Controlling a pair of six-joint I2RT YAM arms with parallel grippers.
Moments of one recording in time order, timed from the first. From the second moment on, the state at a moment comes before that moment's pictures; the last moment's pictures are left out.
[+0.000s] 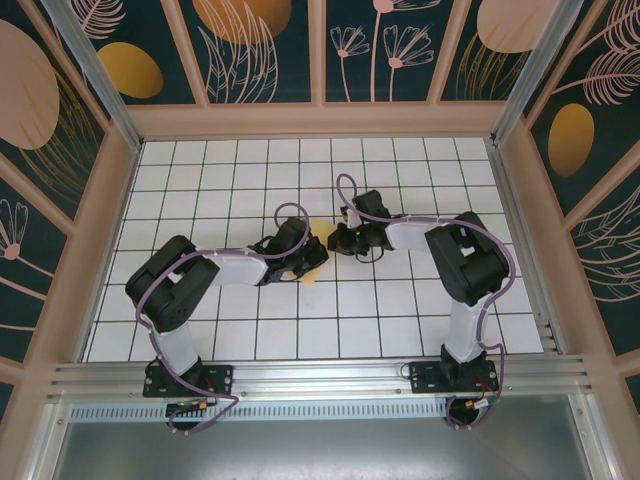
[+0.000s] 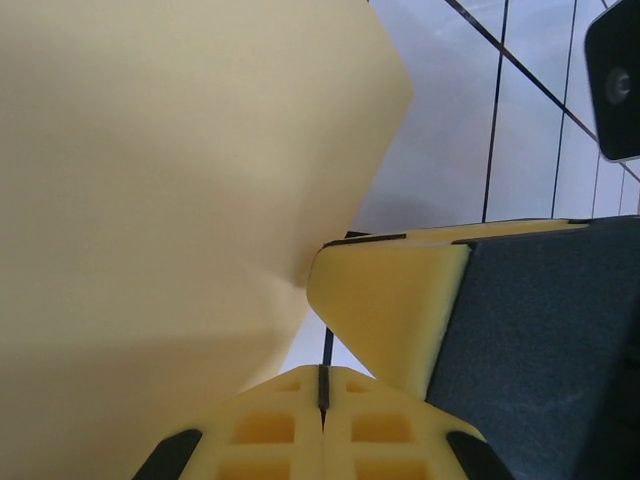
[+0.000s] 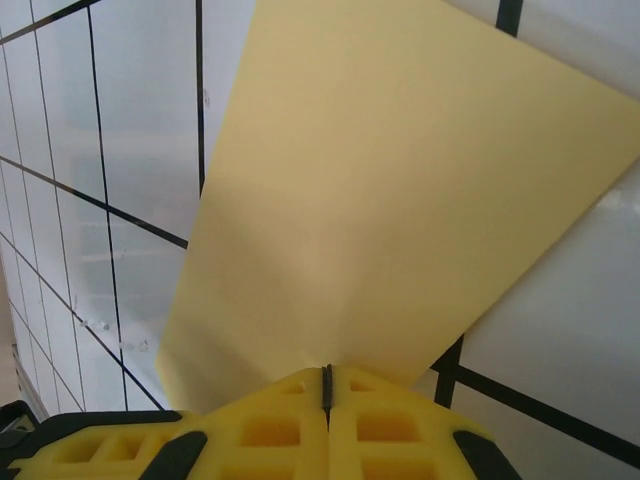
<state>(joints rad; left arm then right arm) -0.74 1.81 0.83 0.23 0.16 -1.11 0.53 1.91 1.02 -0.07 -0.55 0.63</state>
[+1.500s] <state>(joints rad) -0.74 1.85 0.83 0.21 0.15 -1.15 0.38 2.07 1.28 -0.20 -0.46 0.58</state>
